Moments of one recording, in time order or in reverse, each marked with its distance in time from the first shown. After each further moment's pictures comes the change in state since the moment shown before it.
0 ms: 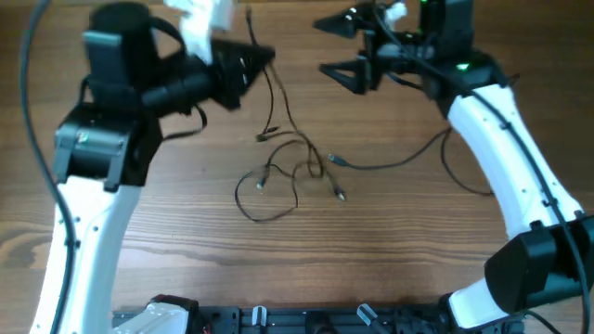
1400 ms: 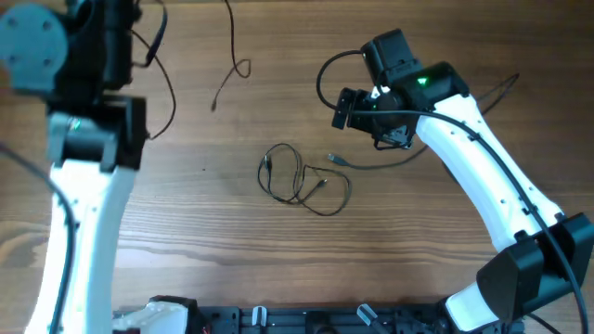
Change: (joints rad) left arm 0.058 0.068 0.029 0.926 -0.719 -0.868; right arm 0.191 -0.002 0.000 -0.687 0.879 -0.708
